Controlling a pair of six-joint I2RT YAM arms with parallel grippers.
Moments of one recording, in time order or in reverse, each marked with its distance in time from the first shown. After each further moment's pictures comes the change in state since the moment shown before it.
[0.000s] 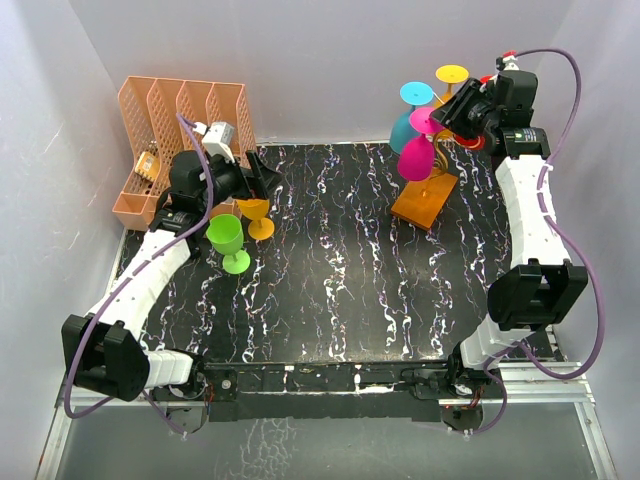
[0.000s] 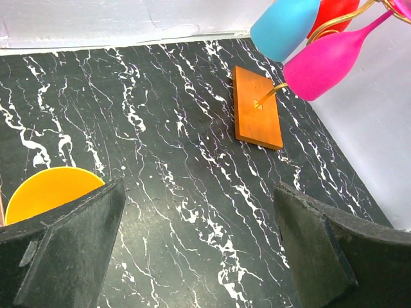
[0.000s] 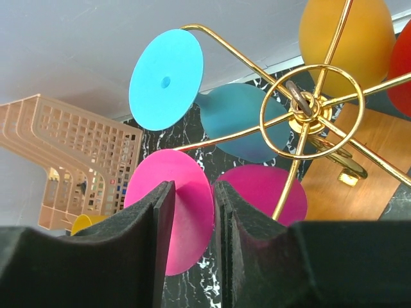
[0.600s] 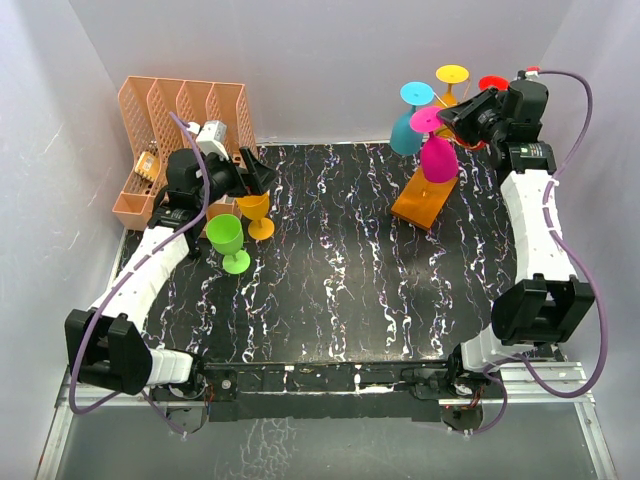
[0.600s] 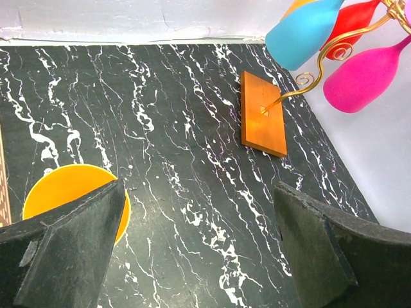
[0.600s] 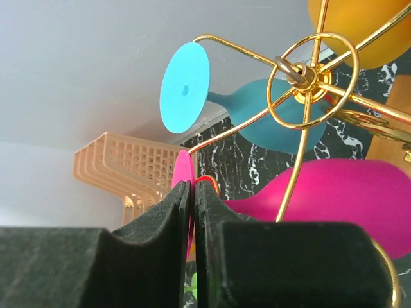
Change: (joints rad) left arm 0.045 0.026 0.000 0.015 0.013 -0.042; right arm -0.024 -0.097 -0.140 0.119 0.001 0.308
